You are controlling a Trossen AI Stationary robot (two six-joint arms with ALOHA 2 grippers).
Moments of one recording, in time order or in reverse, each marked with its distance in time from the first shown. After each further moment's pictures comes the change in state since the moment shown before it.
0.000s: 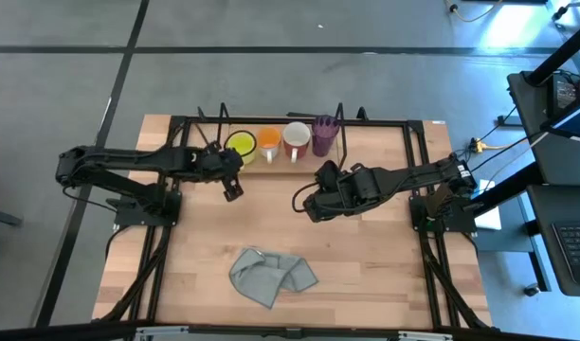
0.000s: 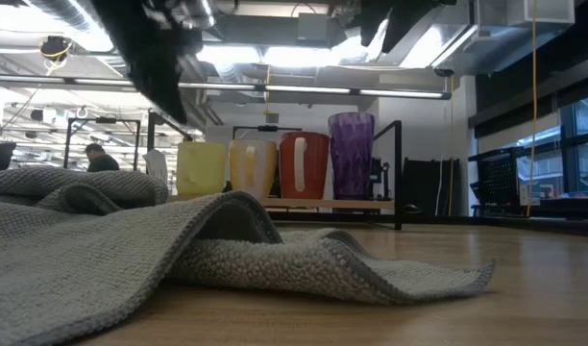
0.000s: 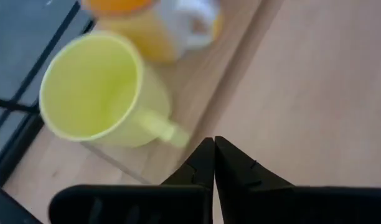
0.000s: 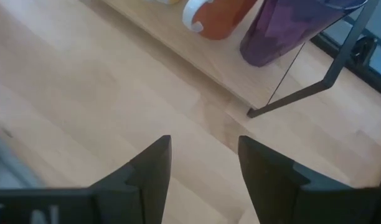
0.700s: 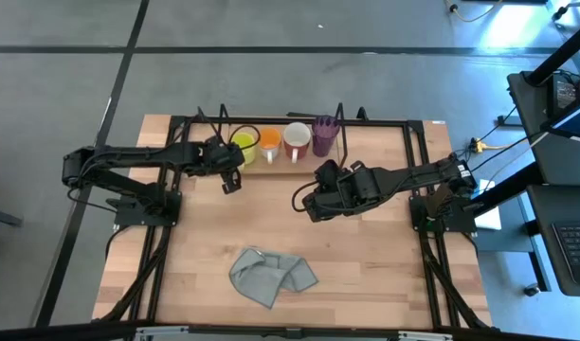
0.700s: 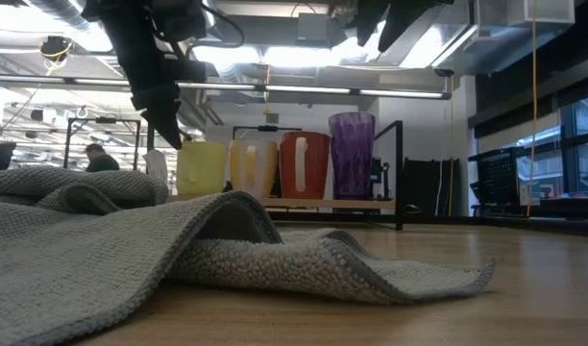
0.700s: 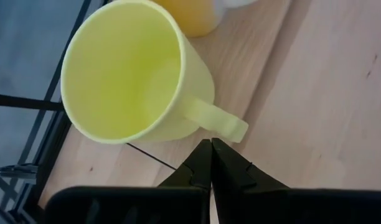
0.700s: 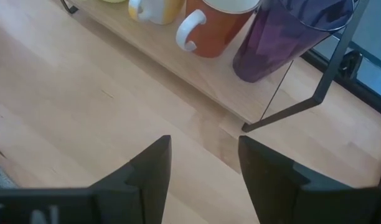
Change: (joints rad) left arm 0.125 0.069 -0.029 0.014 -0.010 0.203; right arm -0.003 0.000 -0.003 0.010 0.064 0.002
